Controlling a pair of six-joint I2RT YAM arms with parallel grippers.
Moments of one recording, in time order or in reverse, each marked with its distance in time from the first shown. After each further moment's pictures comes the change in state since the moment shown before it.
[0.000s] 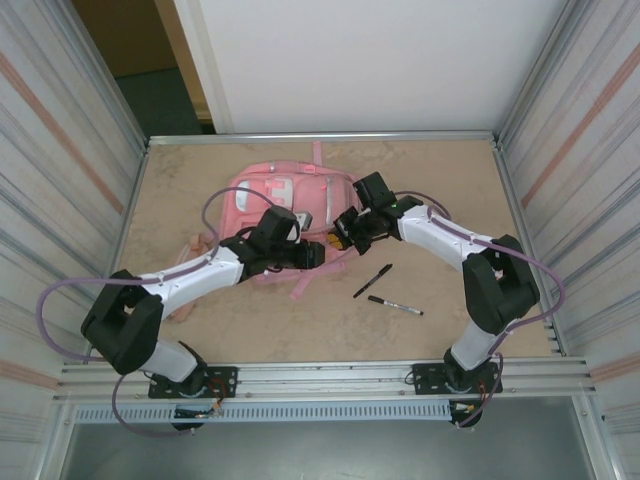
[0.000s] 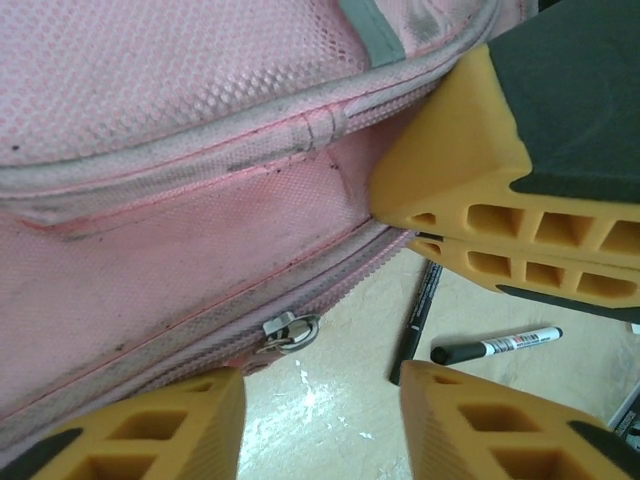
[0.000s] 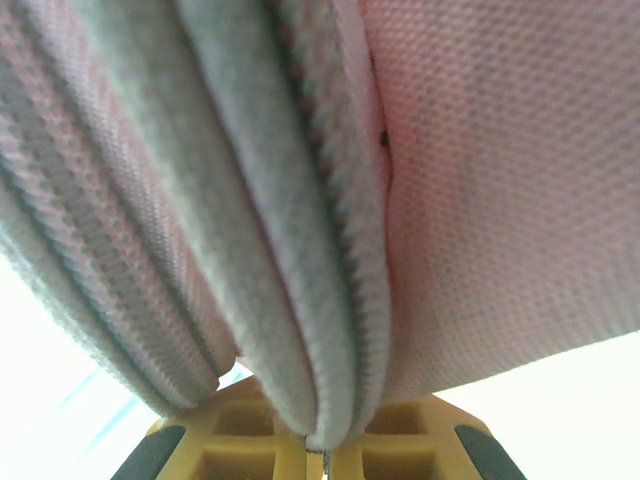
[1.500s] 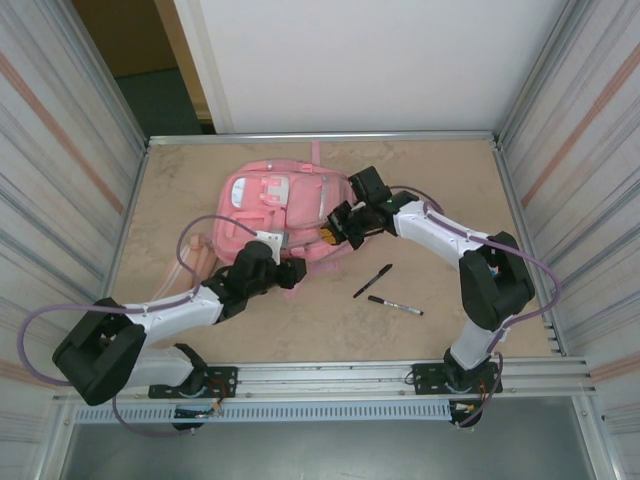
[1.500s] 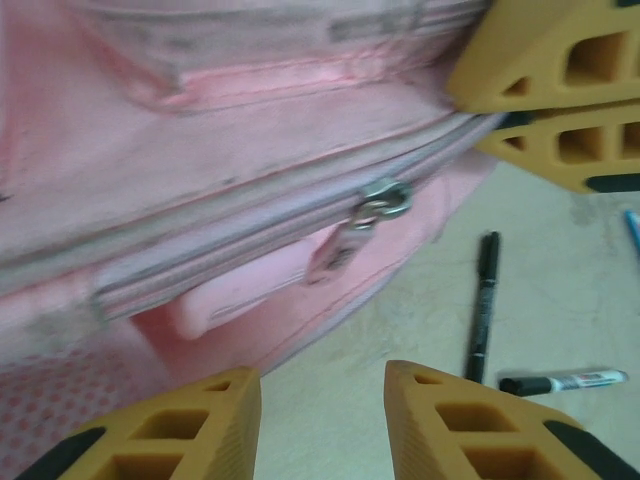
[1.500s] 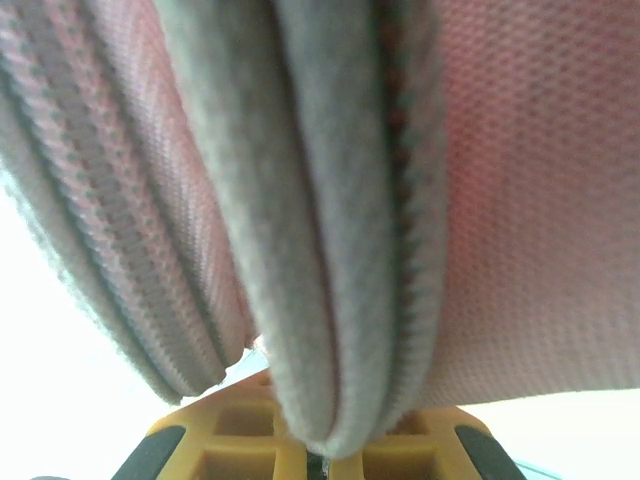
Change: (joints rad) left arm -0.020 -0.209 -0.419 0.497 -0.147 0.018; right arm 0.016 0.029 0.072 0.011 -0.053 0.001
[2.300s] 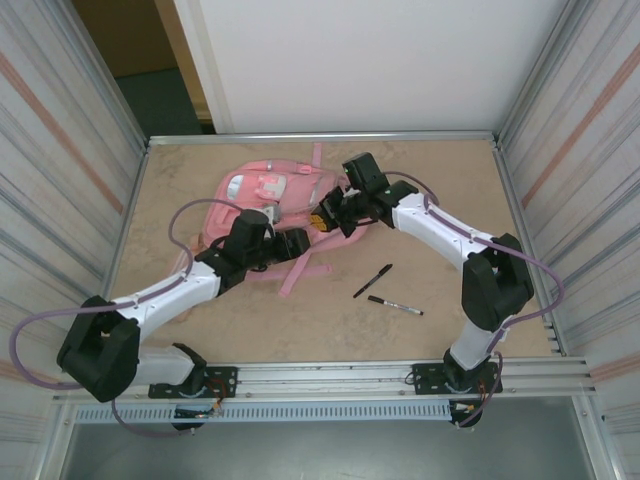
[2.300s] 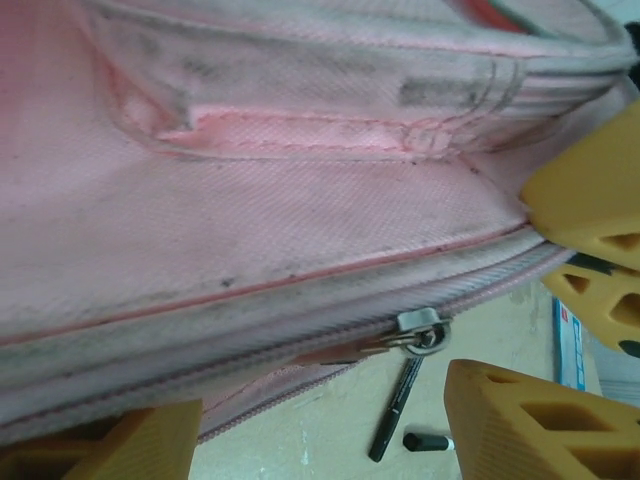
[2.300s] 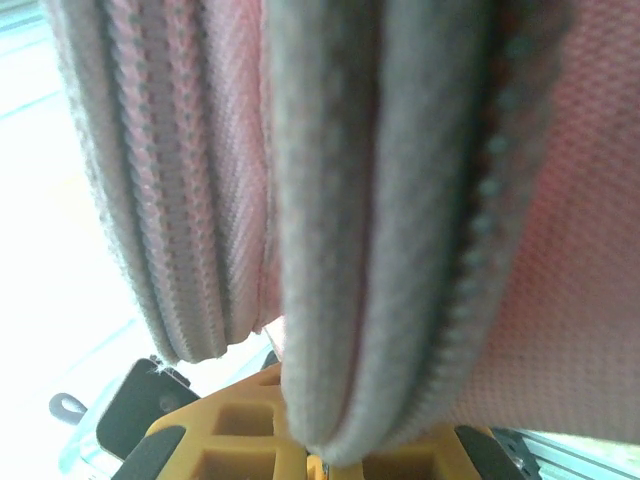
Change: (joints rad) left arm 0.113 0.027 0.252 -0.323 0.076 -0.229; right arm 0.023 0.000 0.116 -0.009 -0.020 0.018
